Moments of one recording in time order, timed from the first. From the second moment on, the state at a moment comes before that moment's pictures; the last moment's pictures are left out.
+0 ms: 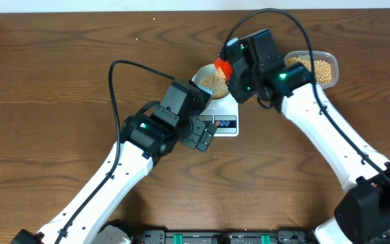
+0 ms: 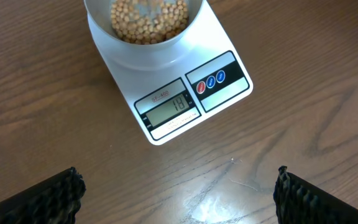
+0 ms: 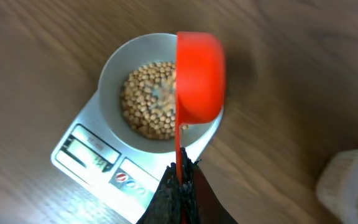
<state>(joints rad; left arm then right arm) -0.58 1.34 1.14 -0.82 0.03 -0.03 0.49 1.72 1.49 -0.73 -0.03 -0.15</state>
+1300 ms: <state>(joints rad) -0.58 1.34 1.14 -0.82 0.03 -0.03 -0.11 1.65 1.50 -0.79 -0.16 -0.06</state>
